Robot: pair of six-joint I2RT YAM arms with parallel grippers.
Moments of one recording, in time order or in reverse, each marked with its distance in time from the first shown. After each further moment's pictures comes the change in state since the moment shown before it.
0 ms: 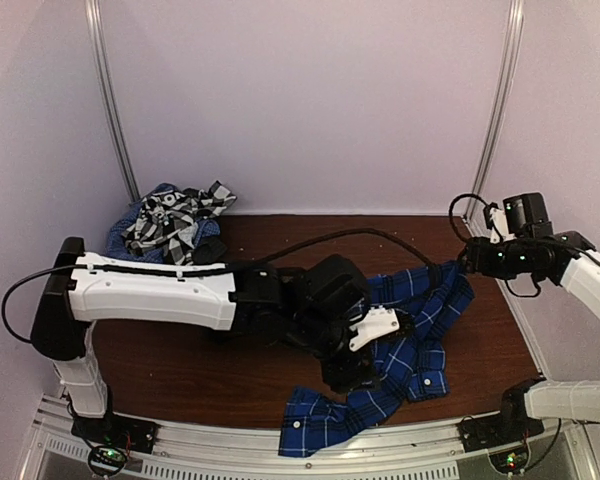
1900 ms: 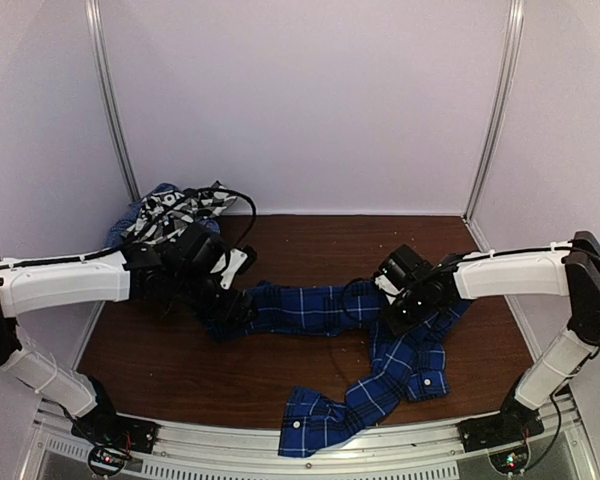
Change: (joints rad) left arm 0.498 -0.510 -0.611 0.048 -0.257 -0.293; right arm 0.526 0.546 -0.006 0.142 0.071 -0.097
